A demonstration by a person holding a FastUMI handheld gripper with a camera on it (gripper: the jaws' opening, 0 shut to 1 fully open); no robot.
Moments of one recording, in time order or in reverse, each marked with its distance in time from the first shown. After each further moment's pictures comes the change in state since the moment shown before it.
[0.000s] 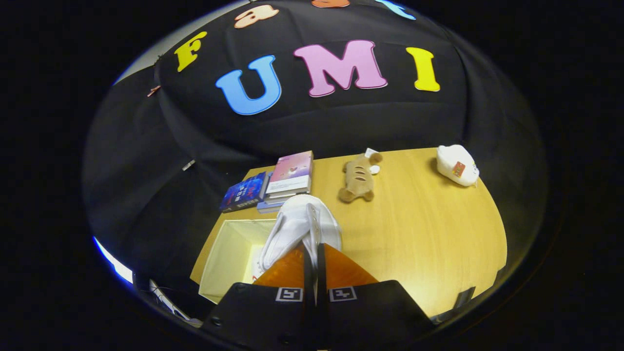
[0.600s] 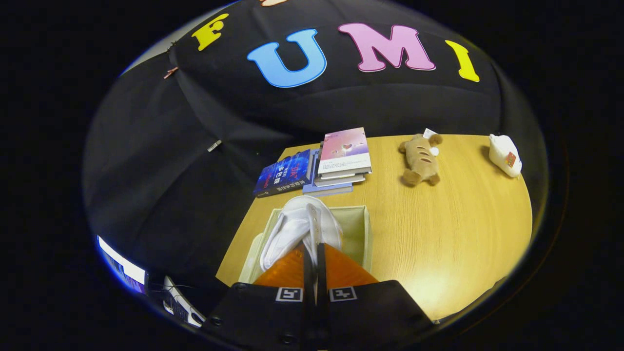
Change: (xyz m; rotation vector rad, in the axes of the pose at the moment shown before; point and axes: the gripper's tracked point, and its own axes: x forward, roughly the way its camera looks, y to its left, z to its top) arm 0.071 0.109 -0.044 -0.003 0.117 0.075
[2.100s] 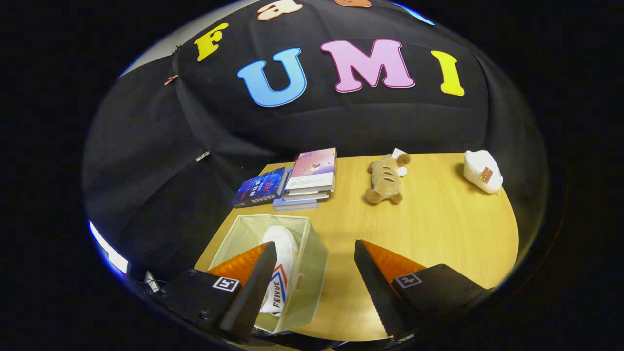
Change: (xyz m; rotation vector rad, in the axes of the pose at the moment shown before) arm -0.056 -0.104 0.031 -0.072 -0.158 -0.044
